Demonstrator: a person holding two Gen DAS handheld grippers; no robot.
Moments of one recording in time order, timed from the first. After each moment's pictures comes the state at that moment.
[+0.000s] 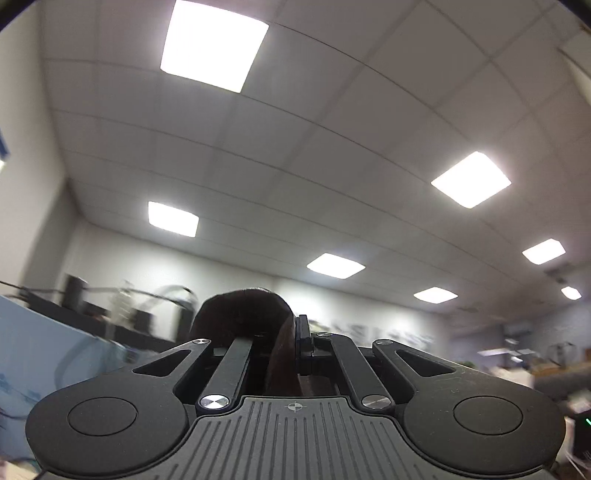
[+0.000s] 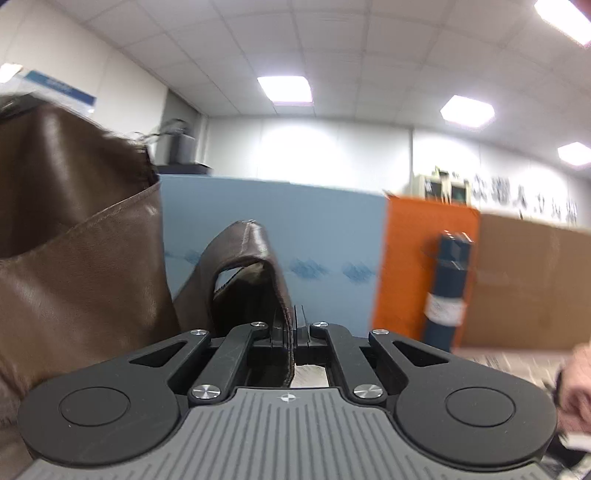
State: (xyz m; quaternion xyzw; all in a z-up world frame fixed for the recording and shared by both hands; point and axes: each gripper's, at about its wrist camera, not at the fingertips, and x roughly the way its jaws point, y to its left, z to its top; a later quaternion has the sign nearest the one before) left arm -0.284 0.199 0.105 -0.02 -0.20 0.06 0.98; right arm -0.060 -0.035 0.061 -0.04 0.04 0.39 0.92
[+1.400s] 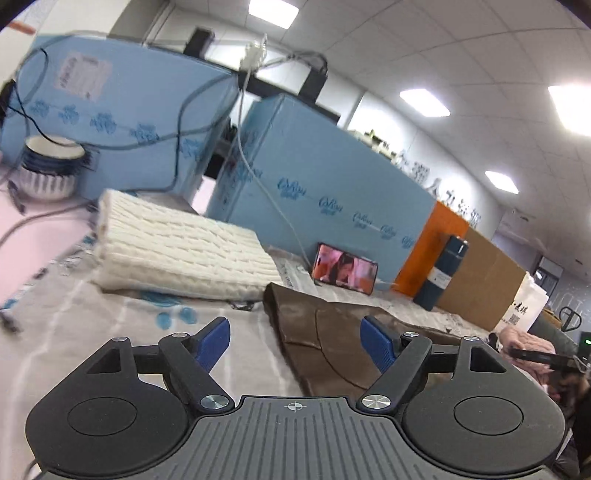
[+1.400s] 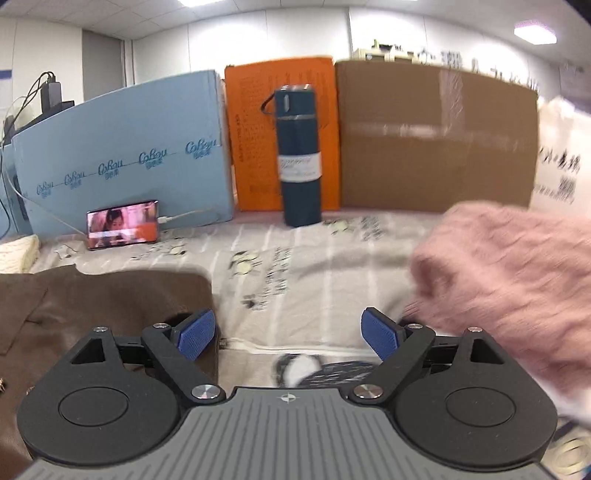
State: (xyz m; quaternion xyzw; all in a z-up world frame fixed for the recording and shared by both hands) left arm -0.270 0.317 0.016 -0.23 0.13 0.13 0.96; right arm 0.056 -0.191 0.031 -0.04 0.23 0.31 0.92
